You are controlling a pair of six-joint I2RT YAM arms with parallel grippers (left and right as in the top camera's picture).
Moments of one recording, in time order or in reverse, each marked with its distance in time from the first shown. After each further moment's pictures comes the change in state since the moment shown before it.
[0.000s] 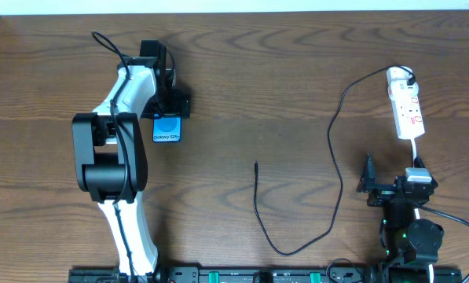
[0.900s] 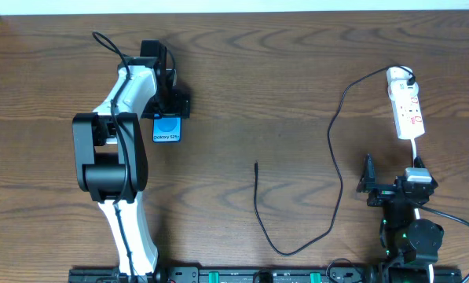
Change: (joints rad) left arm 0.000 0.000 0.000 -0.001 0.005 0.000; right arm 0.000 0.000 0.000 0.000 0.000 0.000
